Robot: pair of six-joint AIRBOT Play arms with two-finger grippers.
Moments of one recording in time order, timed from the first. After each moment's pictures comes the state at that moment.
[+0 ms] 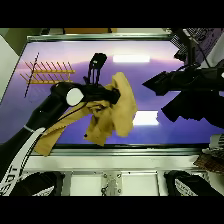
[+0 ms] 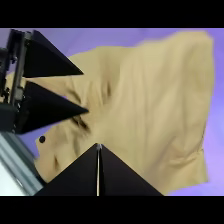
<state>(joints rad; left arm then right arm) -0.59 -1.31 1.36 1.32 -0.82 -1.63 0.06 -1.08 1.38 -0.79 1.26 1.09</state>
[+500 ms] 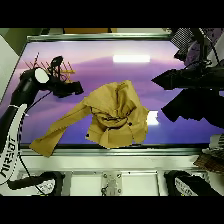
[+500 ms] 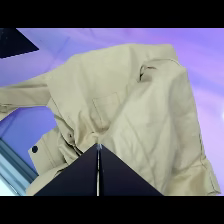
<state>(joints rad) -0.10 -1.43 1.32 1.22 -1.08 -1.61 0.00 -1.07 1.38 -0.80 1.26 1.13</state>
